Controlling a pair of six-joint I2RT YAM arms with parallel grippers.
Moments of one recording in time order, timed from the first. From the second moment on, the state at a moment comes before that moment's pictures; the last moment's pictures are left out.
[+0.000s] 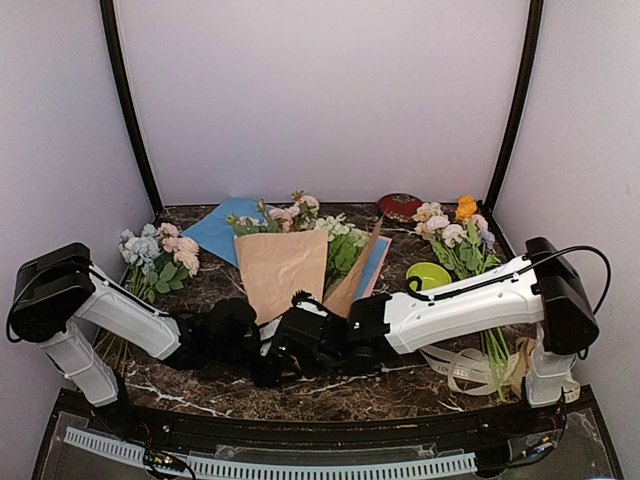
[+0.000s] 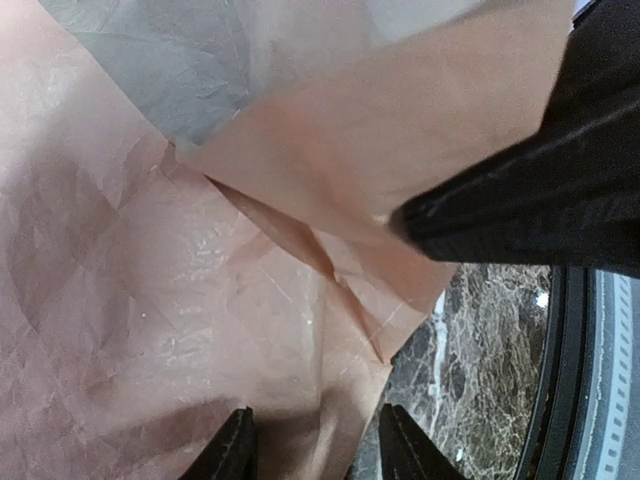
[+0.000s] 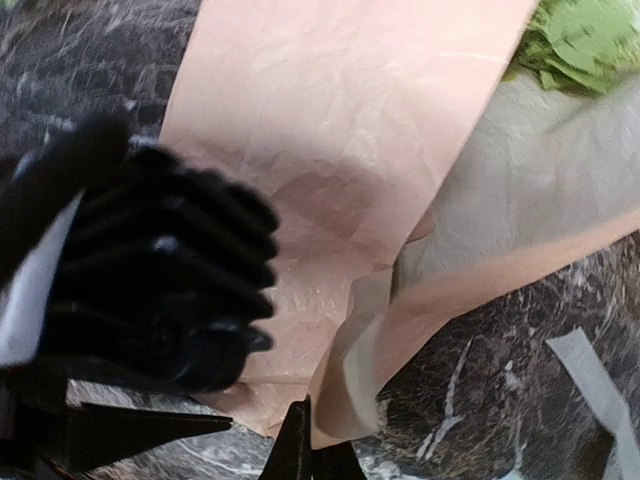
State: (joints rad) left arm -0.99 1.62 0.49 0.39 0.30 -0.18; right arm 1.39 1.91 1.39 -0.61 0.52 0.81
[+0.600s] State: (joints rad) left arm -0.89 1.61 0.40 0.53 0.58 -0.29; right arm 1.40 2.00 1.37 -0.40 0.49 0.10
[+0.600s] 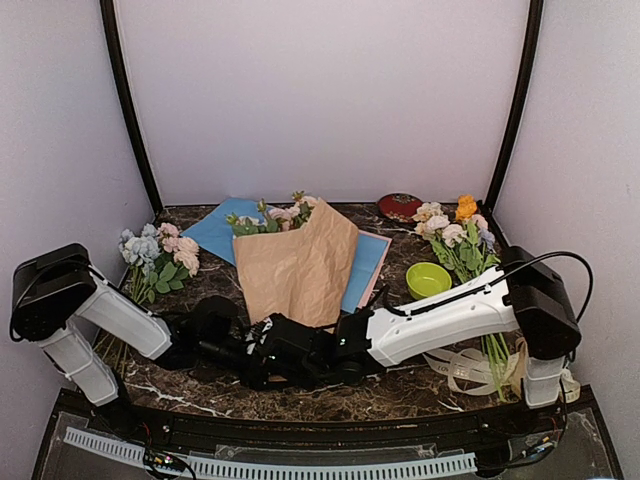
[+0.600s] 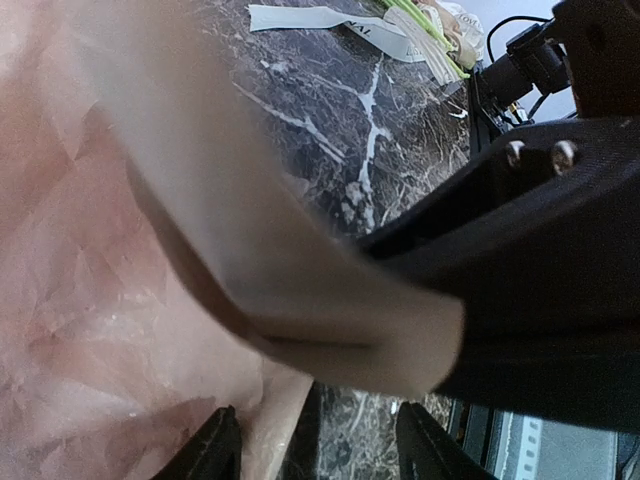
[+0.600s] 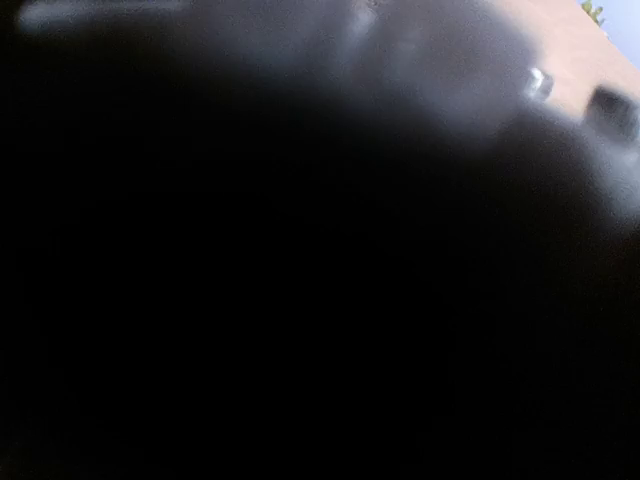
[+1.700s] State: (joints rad) left arm -0.74 1.26 0.32 0.21 0.17 -0.43; right arm 1.37 2.01 1.31 -0.35 0.46 -0.06
